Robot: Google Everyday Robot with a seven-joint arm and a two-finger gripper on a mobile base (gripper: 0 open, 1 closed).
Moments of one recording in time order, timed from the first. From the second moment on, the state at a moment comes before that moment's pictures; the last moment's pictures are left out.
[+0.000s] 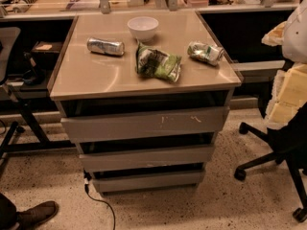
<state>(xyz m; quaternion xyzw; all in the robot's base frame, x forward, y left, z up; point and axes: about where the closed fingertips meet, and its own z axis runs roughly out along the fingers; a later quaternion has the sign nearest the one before) 0.438 -0.217 0.976 -0.60 0.78 -0.03 0.16</state>
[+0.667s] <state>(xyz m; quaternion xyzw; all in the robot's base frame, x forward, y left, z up) 0.432 -0.213 0.956 -0.60 0.78 -0.02 0.15</state>
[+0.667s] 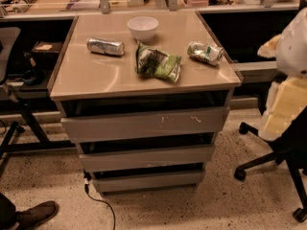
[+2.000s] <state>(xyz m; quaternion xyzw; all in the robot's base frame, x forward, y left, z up) 0.381 -0.169 0.780 -0.59 0.80 0.08 0.09</state>
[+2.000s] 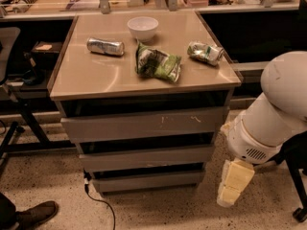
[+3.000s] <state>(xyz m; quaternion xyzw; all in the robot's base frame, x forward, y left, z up) 0.414 -0.110 0.652 -0.58 0.79 0.15 0.13</state>
